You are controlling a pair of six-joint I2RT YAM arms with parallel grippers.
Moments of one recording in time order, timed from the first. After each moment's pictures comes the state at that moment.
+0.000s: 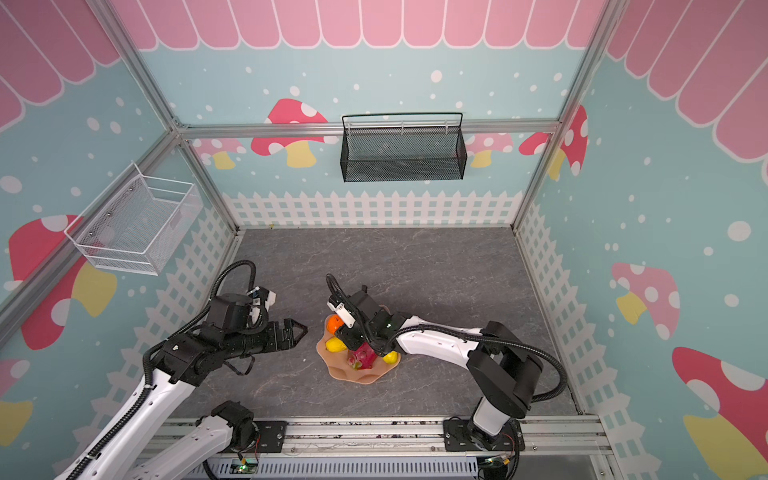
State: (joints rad) left arm -0.38 0.79 0.86 -0.94 0.20 -0.53; right arm 0.96 1.64 1.02 -0.15 -0.07 0.08
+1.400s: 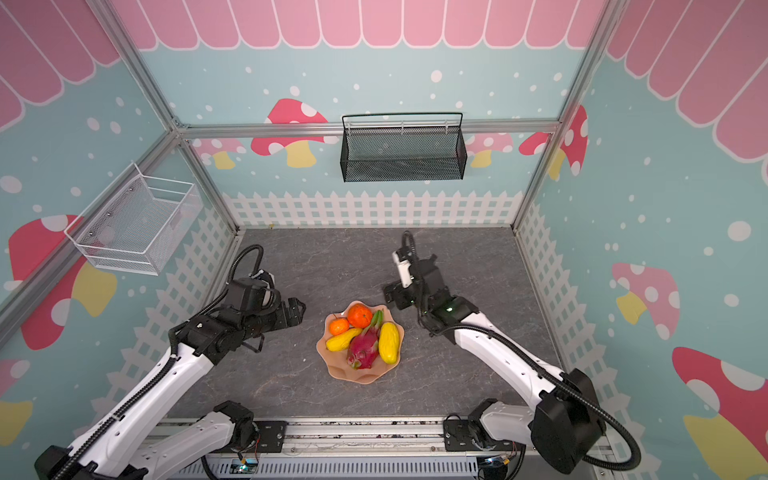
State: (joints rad) left arm -0.38 0.99 0.89 -0.71 -0.15 -0.54; right arm 0.51 1.22 0.93 -0.22 0.06 0.12
